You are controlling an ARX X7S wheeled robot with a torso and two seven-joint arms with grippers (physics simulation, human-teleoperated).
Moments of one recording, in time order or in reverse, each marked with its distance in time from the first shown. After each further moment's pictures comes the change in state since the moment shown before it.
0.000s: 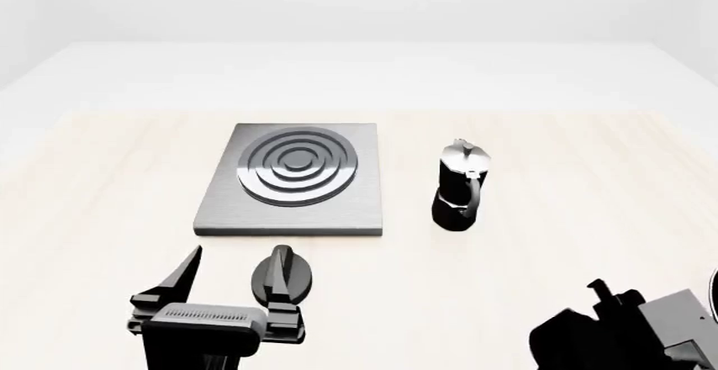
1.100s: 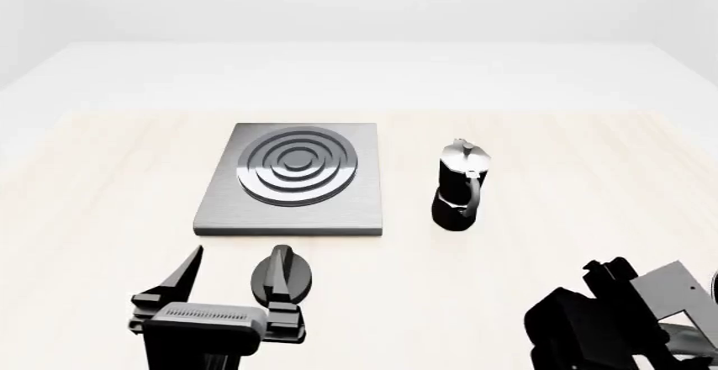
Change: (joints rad) left arm 0.002 0.015 -0.014 0.000 0.006 -0.007 0.019; right arm 0.073 0.004 -0.023 0.002 -0.047 0.083 0.023
